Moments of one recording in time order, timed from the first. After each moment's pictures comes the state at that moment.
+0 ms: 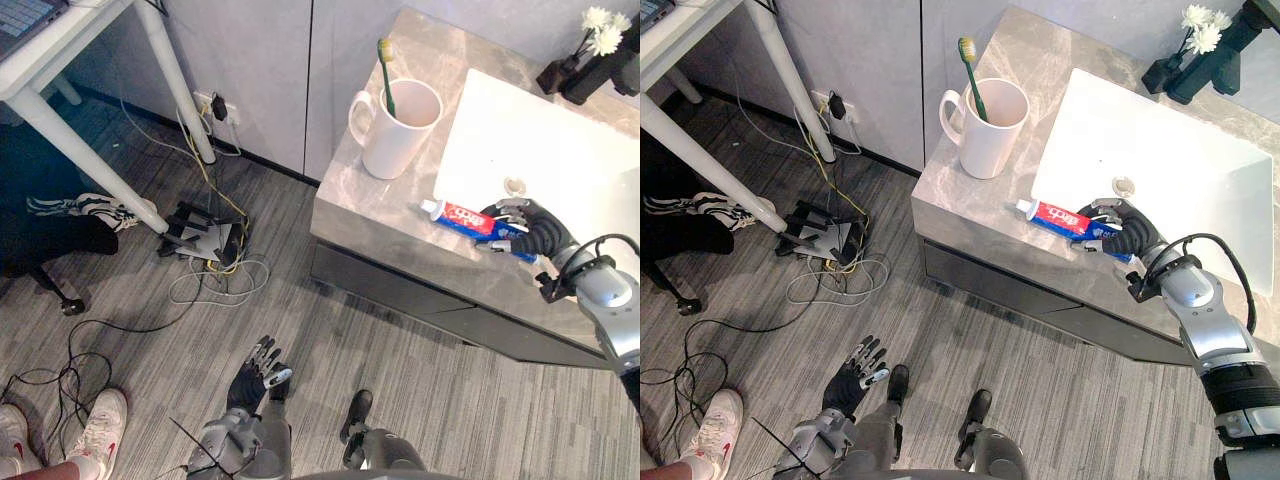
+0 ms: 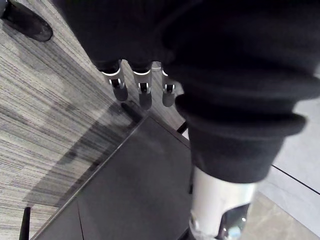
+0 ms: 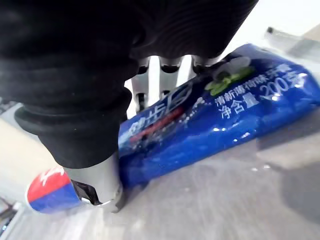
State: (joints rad) left arm 0.33 0.15 -0.11 0.26 -0.54 -0.13 -0.21; right arm -0.31 -0.90 0.08 0.22 0.19 -0.14 0.20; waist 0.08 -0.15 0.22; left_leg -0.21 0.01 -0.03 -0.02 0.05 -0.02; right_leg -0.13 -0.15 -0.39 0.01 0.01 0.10
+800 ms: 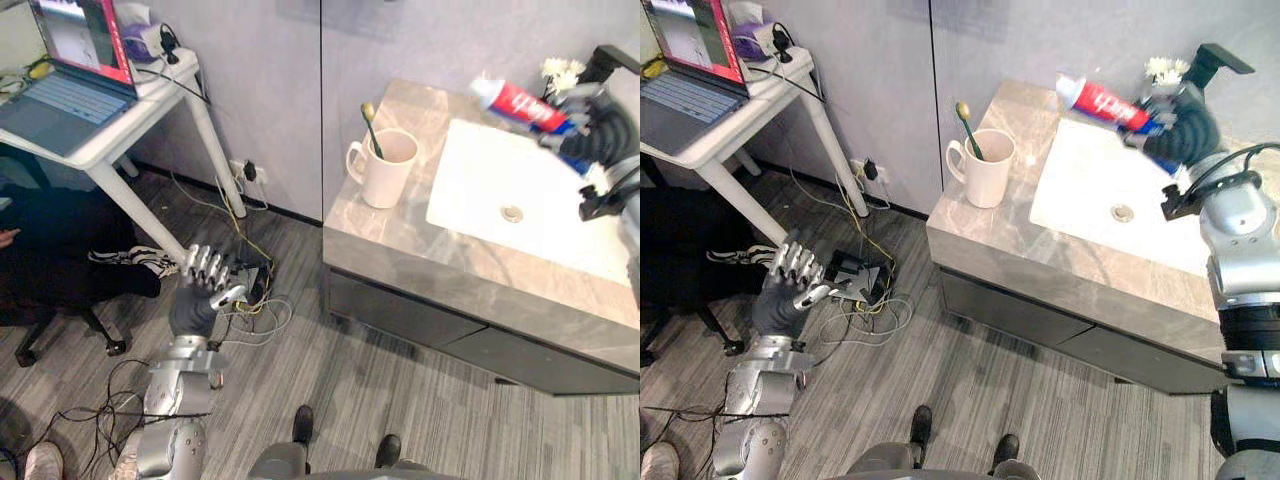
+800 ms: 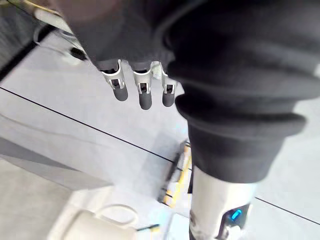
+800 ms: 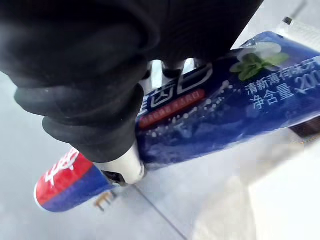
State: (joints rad) left arm 0.18 0.17 0.01 -0.34 -0.66 -0.14 -0.14; right arm -0.63 -0.87 -0.07 0.20 0.20 -0.13 0.09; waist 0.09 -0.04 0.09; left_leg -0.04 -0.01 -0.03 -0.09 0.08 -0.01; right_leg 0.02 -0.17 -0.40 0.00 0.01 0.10
